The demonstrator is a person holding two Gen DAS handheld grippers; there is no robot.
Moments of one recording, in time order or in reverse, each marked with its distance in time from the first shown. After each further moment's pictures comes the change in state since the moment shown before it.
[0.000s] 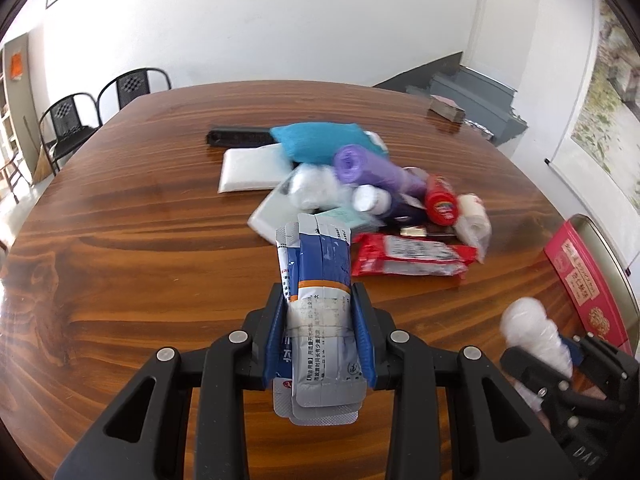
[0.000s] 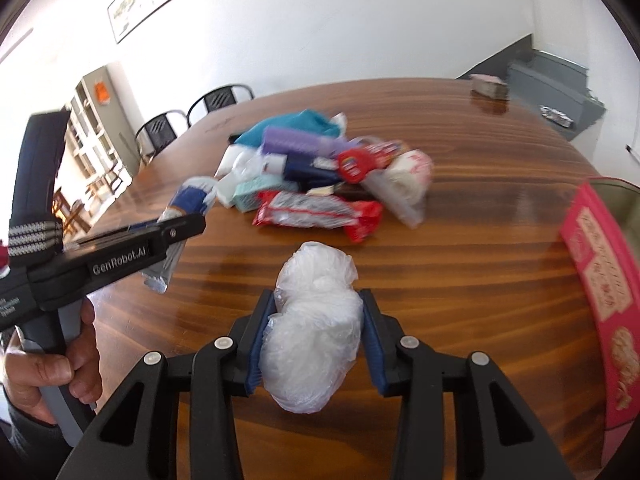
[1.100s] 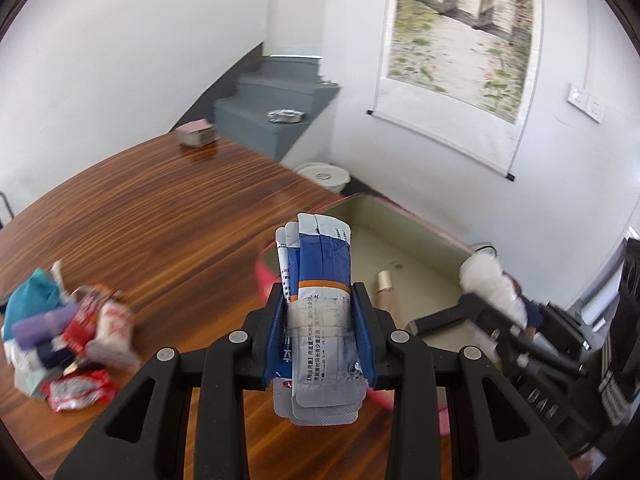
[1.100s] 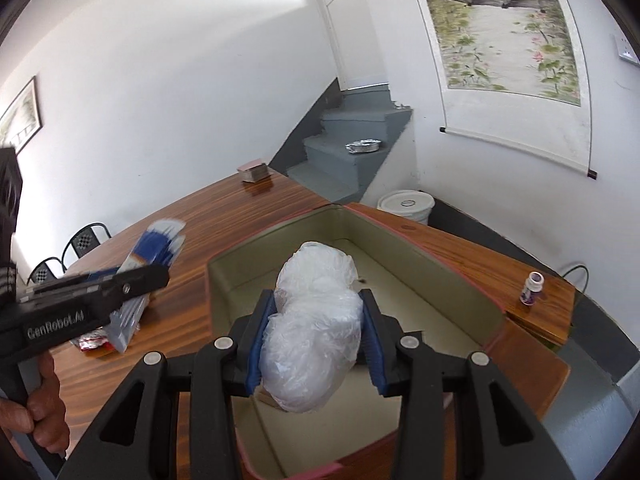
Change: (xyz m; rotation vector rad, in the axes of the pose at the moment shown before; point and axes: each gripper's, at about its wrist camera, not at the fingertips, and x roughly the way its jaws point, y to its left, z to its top) left arm -0.012 -0.304 0.033 0.452 -0.030 -0.436; right arm -0.159 -0.196 -0.030 0.373 -0.325 -0.441
